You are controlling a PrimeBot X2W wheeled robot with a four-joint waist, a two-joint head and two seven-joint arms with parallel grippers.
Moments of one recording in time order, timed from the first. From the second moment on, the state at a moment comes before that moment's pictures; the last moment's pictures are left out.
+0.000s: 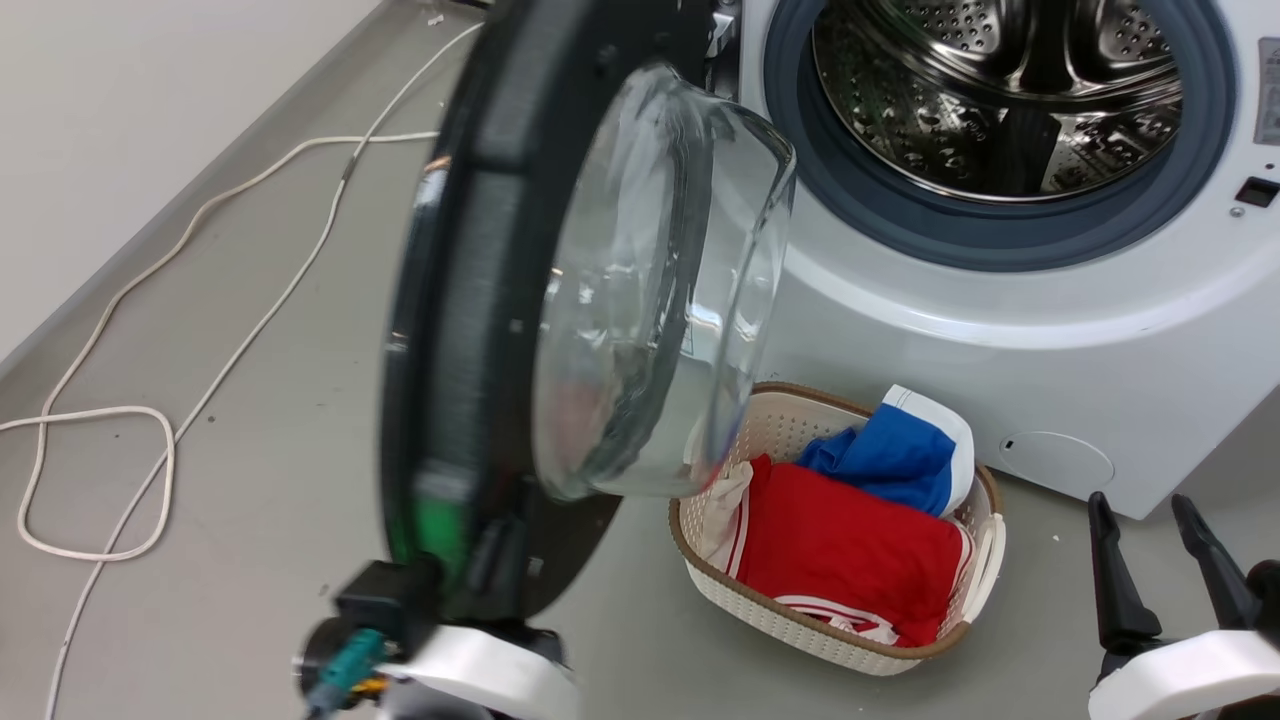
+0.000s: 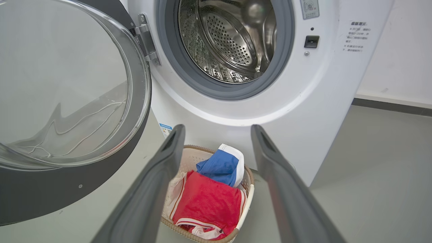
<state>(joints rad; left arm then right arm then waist) -0.02 0.13 -0.38 -0.03 -0.41 0.16 -0.16 0.11 -0.06 -0.16 -0.10 0.15 0.13 0.03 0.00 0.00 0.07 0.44</state>
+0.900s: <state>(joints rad) -0.31 0.35 0.06 0.36 -0.62 0.10 -0.25 0.05 -0.10 -0.18 -0.15 0.15 0.13 0.08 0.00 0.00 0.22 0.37</state>
